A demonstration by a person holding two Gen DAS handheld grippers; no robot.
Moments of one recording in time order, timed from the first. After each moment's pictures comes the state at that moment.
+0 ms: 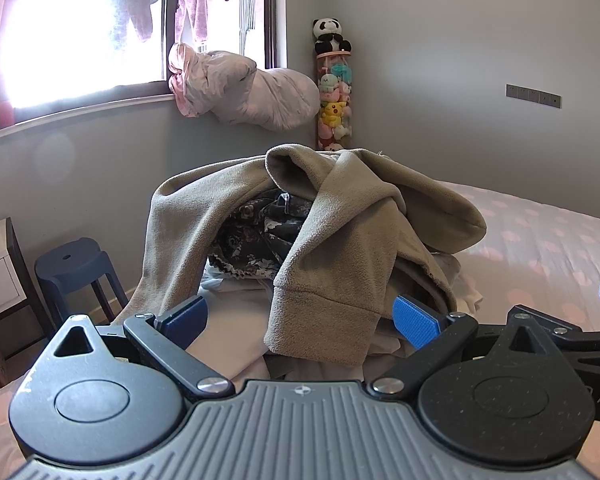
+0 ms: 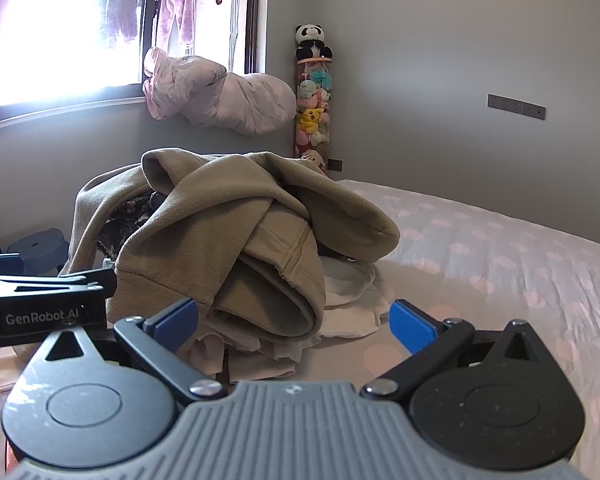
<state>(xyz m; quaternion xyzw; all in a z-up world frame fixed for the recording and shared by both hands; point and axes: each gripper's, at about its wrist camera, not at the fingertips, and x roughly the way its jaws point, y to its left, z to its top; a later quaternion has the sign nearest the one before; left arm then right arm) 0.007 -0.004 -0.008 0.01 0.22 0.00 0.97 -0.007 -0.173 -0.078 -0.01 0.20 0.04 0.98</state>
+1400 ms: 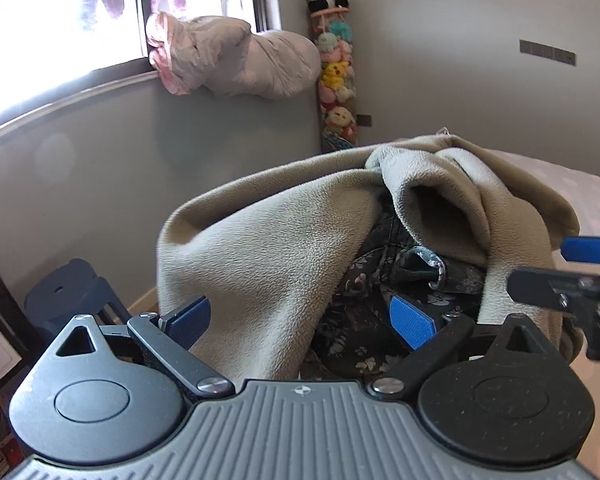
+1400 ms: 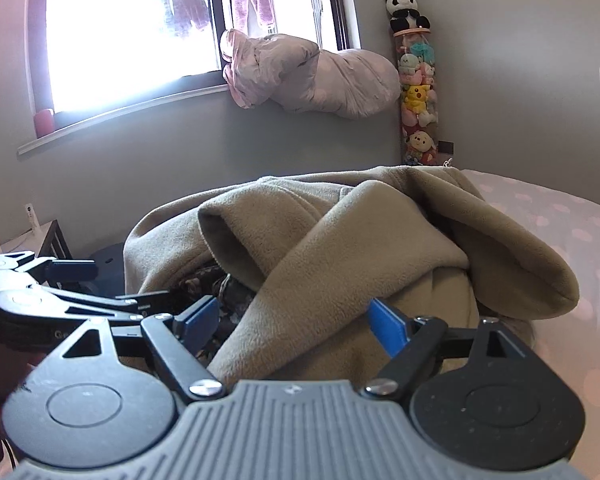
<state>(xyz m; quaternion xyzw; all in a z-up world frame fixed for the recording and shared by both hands) 0.199 0.093 -0.007 0.06 0.29 -0.01 0.96 0.195 -0.087 -0.062 0.03 0.24 0.20 0.95</state>
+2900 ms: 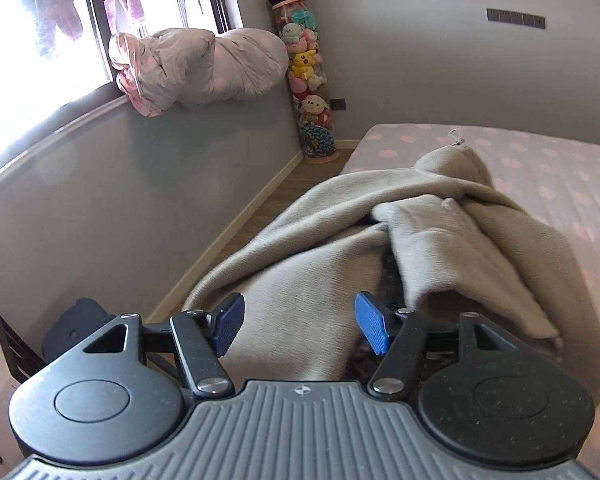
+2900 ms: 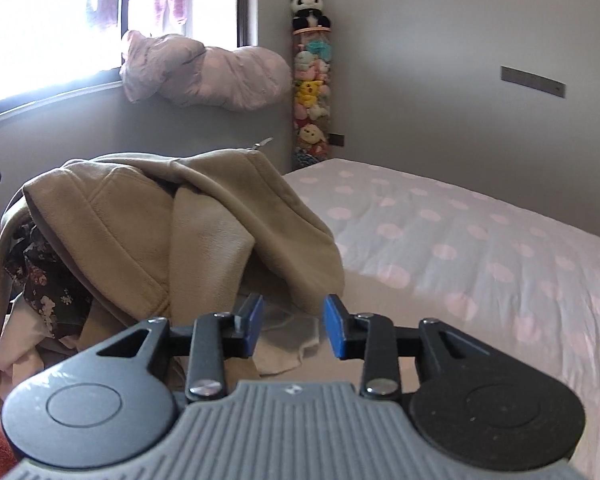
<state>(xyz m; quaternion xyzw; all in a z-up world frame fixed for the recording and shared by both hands) 0.219 0.095 0.063 0.13 0.31 -0.03 0.94 0.148 -0.316 -0.072 -0.03 0.25 0.08 0.97</state>
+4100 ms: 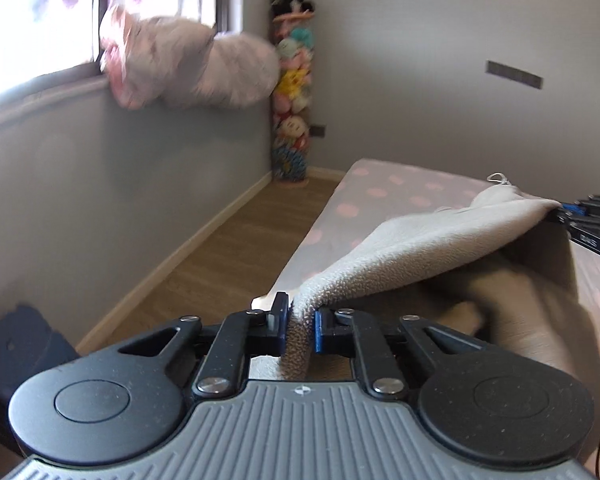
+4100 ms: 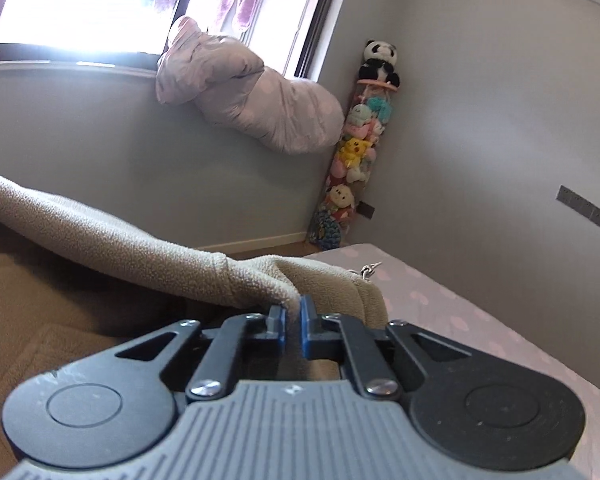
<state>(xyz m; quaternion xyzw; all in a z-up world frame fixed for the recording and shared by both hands) 0.286 0.161 0.065 0.04 0.28 -0.11 0.95 0.355 -0.190 -0.020 -0.15 0.16 0.09 0.97</state>
